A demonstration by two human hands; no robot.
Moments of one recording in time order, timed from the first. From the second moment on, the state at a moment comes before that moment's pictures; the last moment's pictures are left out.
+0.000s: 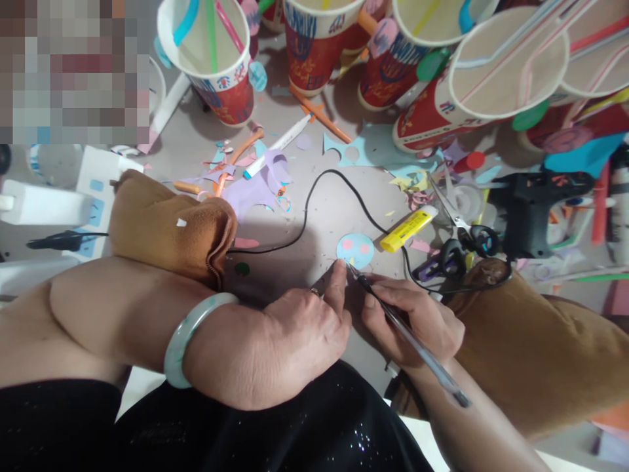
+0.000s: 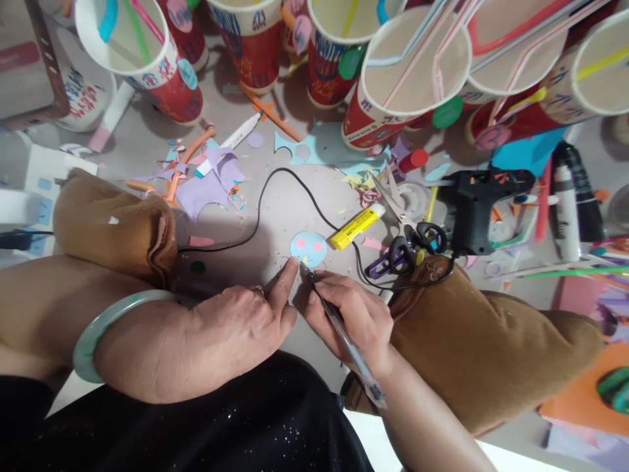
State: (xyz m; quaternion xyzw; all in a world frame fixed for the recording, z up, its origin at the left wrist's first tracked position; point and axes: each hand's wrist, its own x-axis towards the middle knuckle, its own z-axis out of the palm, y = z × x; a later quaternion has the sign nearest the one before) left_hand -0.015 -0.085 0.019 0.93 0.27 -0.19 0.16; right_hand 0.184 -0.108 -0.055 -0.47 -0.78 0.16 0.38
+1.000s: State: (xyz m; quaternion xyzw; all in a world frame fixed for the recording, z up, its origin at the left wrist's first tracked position) left_hand -0.012 -0.079 0.024 0.93 0.25 -0.23 0.16; right_hand 0.181 -0.111 -0.052 -0.52 -0.75 0.14 0.38
